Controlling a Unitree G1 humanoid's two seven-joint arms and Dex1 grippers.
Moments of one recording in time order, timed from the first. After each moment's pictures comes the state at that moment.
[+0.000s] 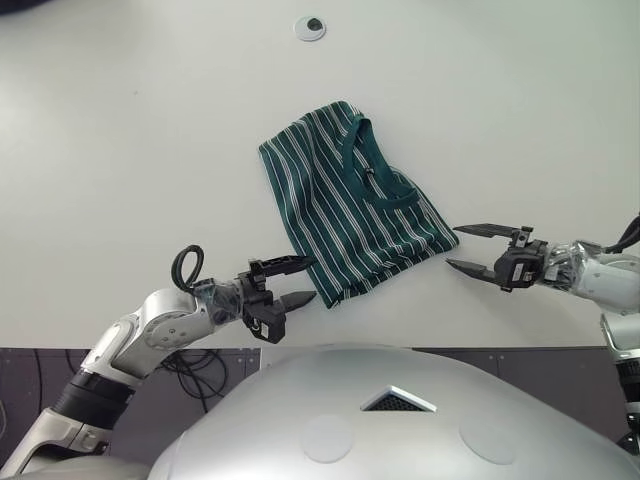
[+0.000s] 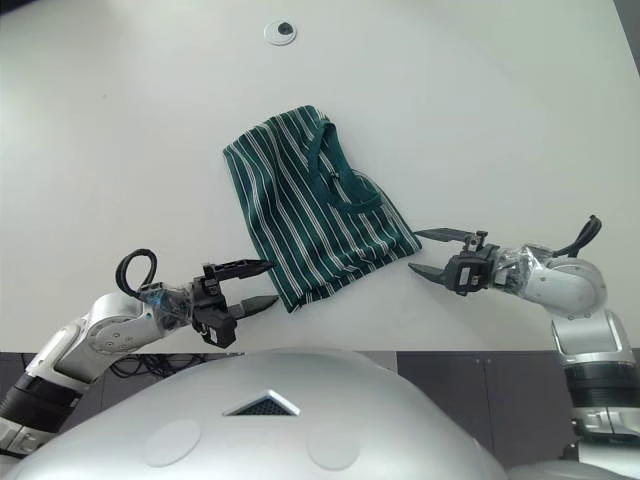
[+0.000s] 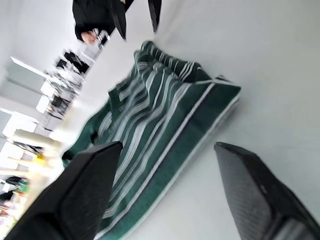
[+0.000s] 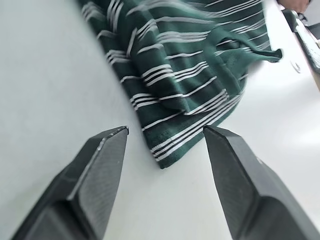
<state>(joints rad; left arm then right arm) 0.37 0.79 -0.34 -0.18 0.48 -0.77 -0.43 0.30 -0.83 0.02 0.07 -0.08 -0.70 0.94</state>
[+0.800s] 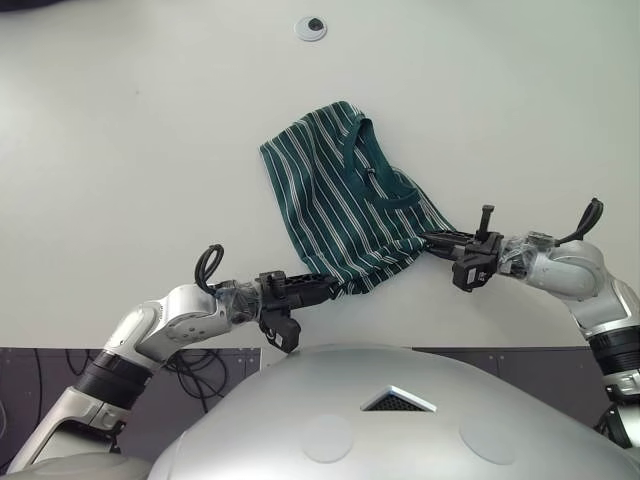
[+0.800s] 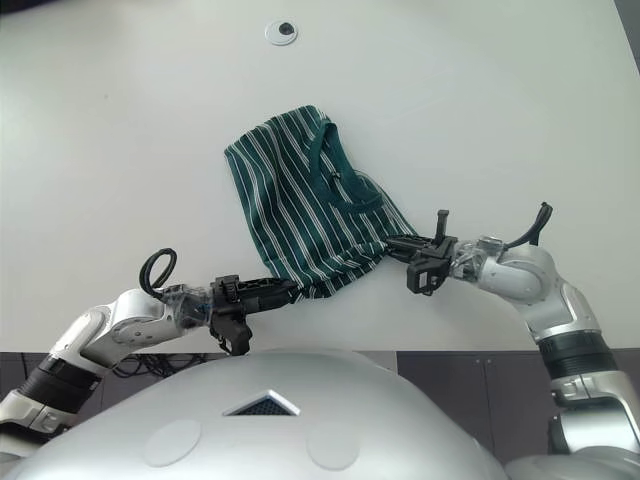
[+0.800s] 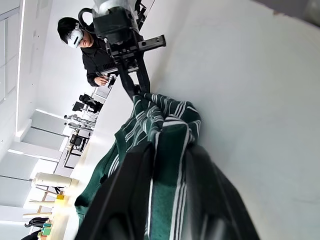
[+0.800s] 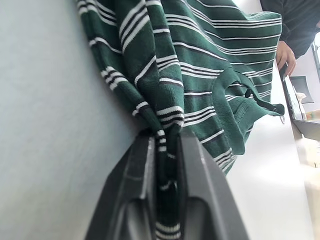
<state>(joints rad) 0.28 0.75 -0.42 -0.12 0.59 -0.88 -0.36 0.15 -0.82 0.22 0.14 -0.31 -0.82 0.71</state>
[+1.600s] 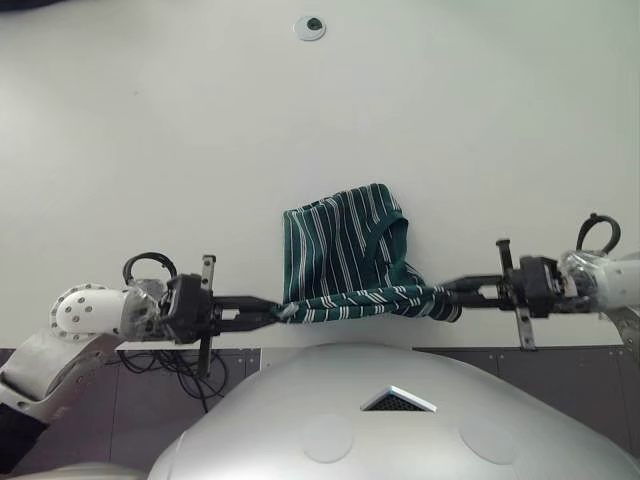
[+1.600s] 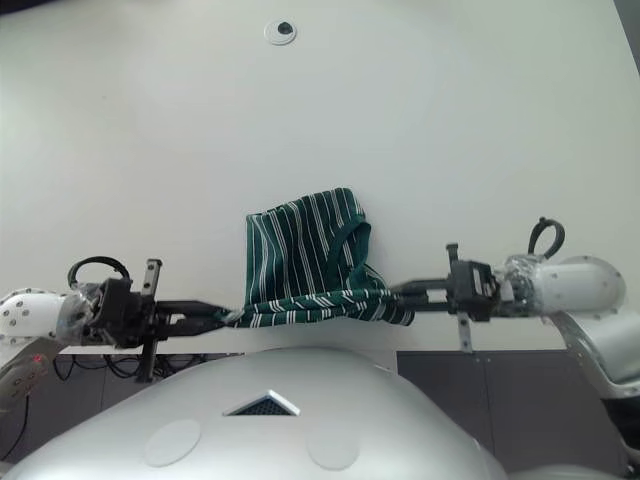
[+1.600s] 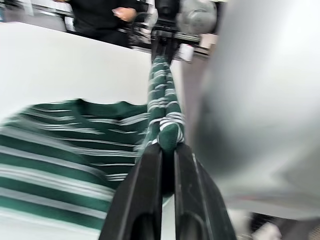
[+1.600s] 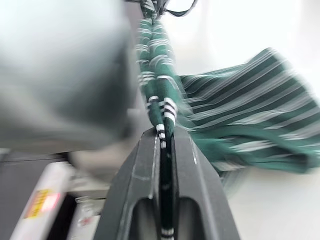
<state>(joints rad) 0.53 1.12 -0.19 -0.42 -0.82 -0.19 -1.04 0.37 -1.03 0.08 -0.43 0.60 -0.01 1.15</state>
